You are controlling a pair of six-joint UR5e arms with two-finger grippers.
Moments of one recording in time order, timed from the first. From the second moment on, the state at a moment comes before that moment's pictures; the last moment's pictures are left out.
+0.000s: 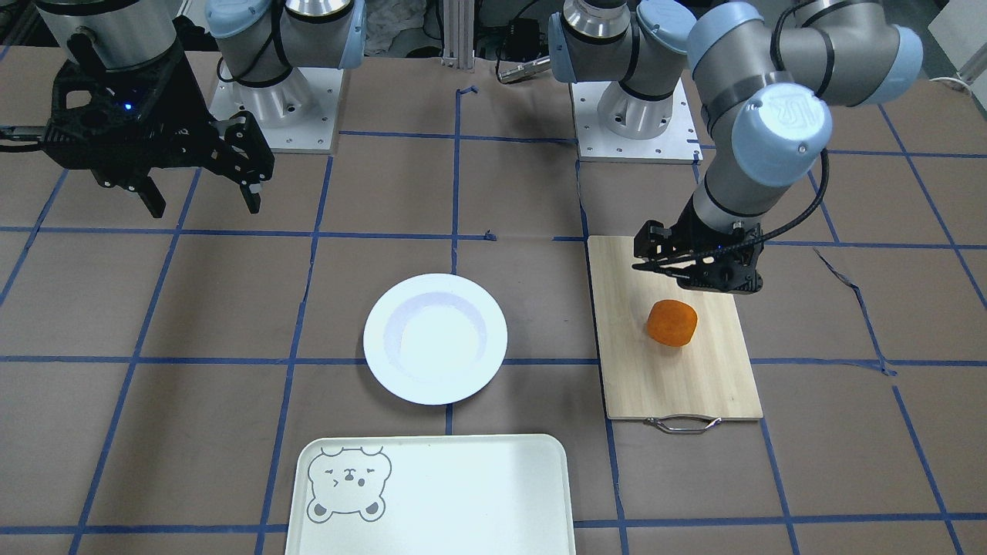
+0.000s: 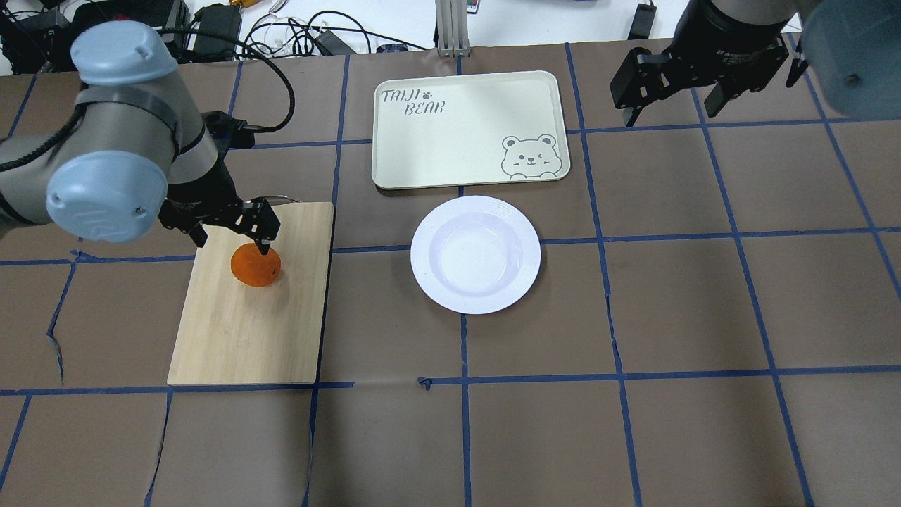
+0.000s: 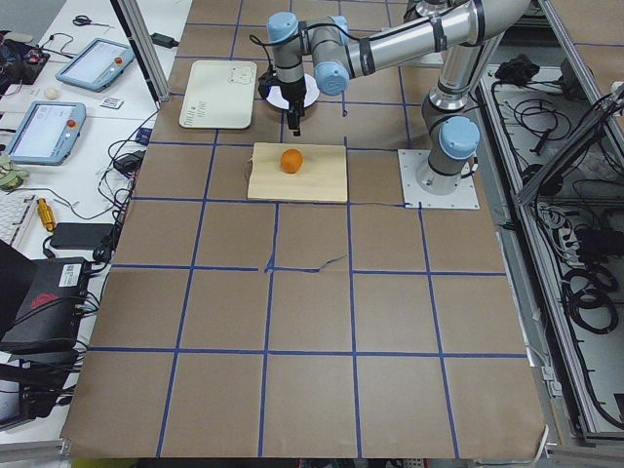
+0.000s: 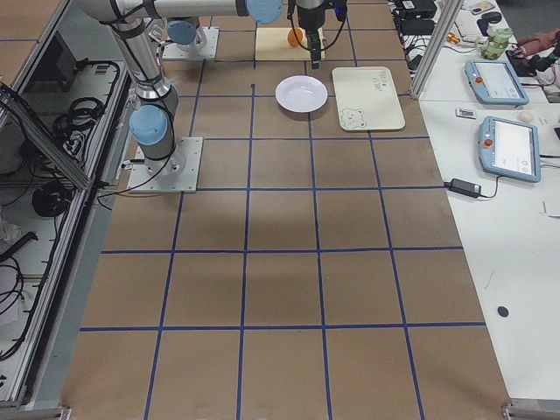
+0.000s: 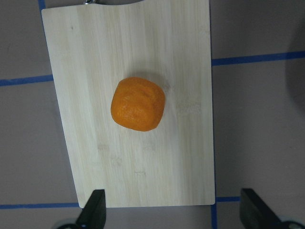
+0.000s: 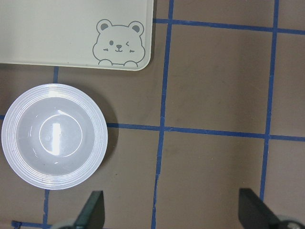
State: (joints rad) left arm -1.47 -1.69 -1.86 -1.29 1.70 0.23; right arm 1.57 -1.57 1.53 -1.68 -1.56 -0.09
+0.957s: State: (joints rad) left arm -1.46 -1.89 -1.89 -1.17 1.73 0.26; right arm 1.57 -1.57 1.53 -1.68 -1.56 -0.09
